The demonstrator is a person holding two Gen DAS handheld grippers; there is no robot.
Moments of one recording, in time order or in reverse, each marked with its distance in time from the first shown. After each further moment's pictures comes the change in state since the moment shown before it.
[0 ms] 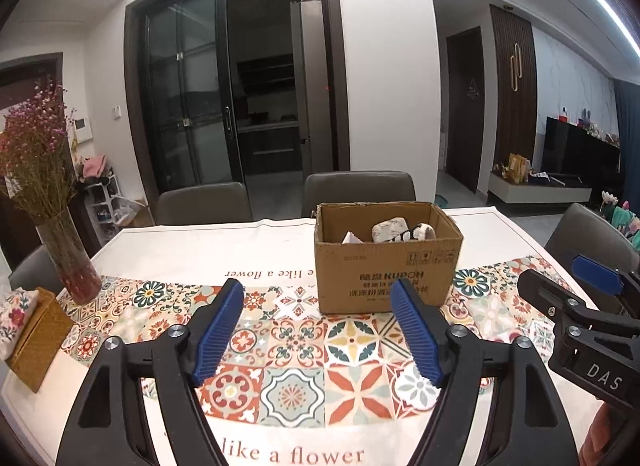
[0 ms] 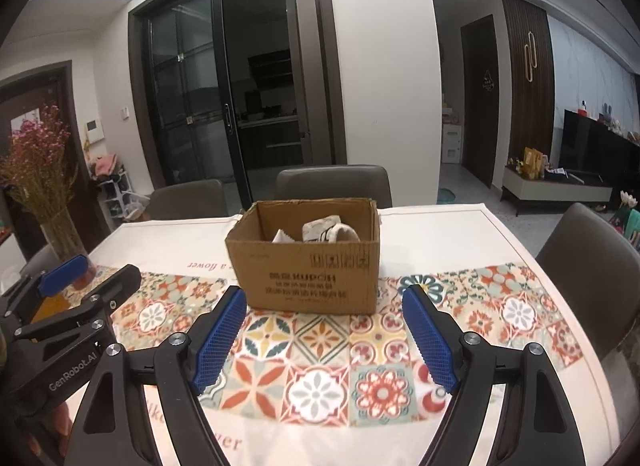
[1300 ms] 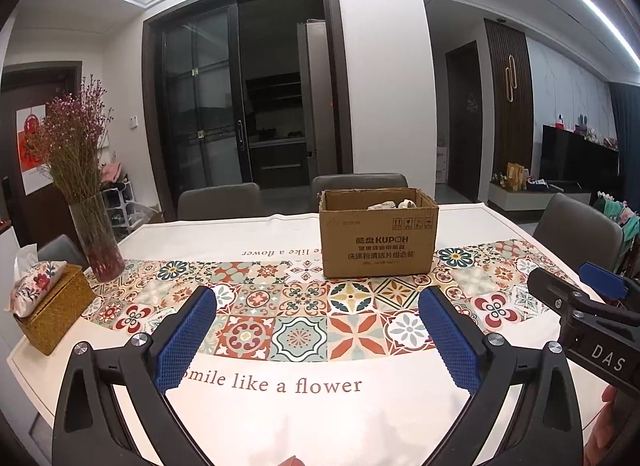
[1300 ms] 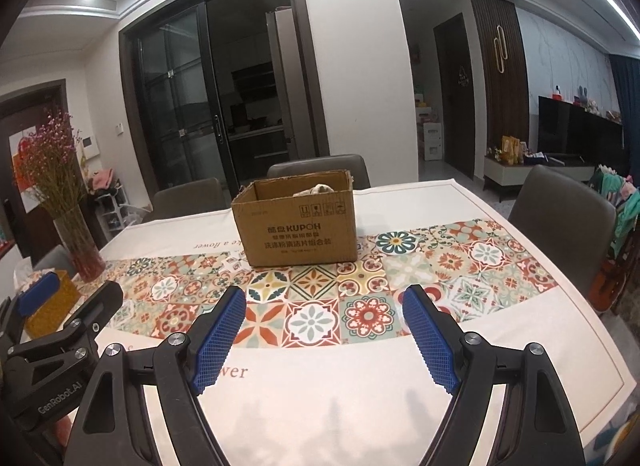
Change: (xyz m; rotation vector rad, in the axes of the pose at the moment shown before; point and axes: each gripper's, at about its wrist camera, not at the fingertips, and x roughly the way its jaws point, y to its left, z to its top) left arm -0.100 -0.008 -0.078 -0.004 -0.077 0.027; right arm -0.101 -0.008 -0.094 0.071 -0.045 -0.036
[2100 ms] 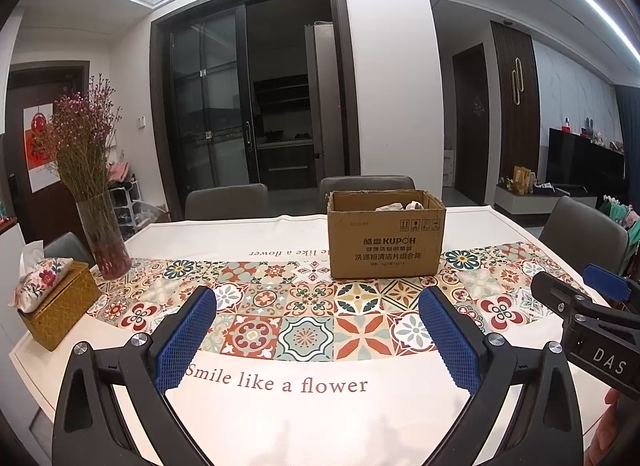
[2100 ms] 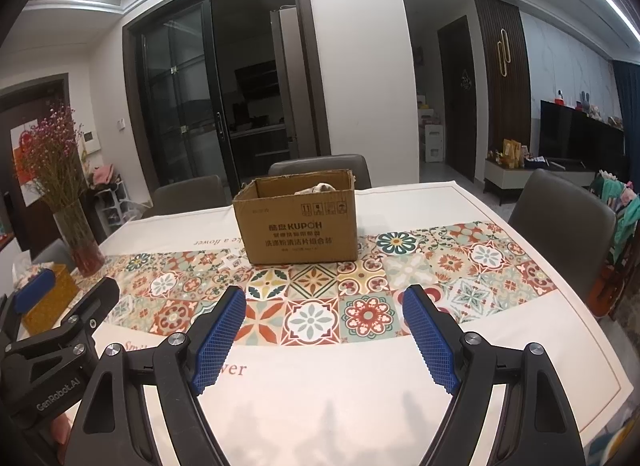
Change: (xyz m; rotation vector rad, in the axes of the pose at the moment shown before) left arm 0.000 0.000 -0.004 -0.009 -0.011 0.028; right arm -0.001 0.003 -0.001 -0.018 0.002 -0.001
